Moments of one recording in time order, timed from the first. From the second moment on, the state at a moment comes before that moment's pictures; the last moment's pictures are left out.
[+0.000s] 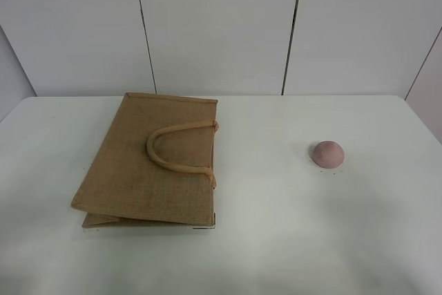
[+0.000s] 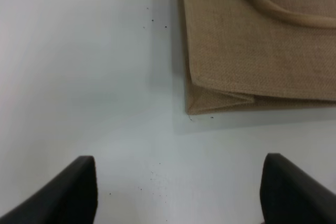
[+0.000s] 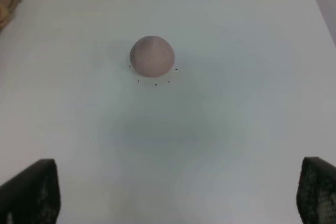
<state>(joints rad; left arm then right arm) -0.01 0.00 -0.49 0.02 1.05 0.00 -0.01 0.00 -0.50 0.06 1.03 -0.09</state>
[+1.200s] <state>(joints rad) -0.01 1.07 -1.02 0.02 0.97 0.00 -0.01 0.00 -0.50 0.06 1.03 -0.09</state>
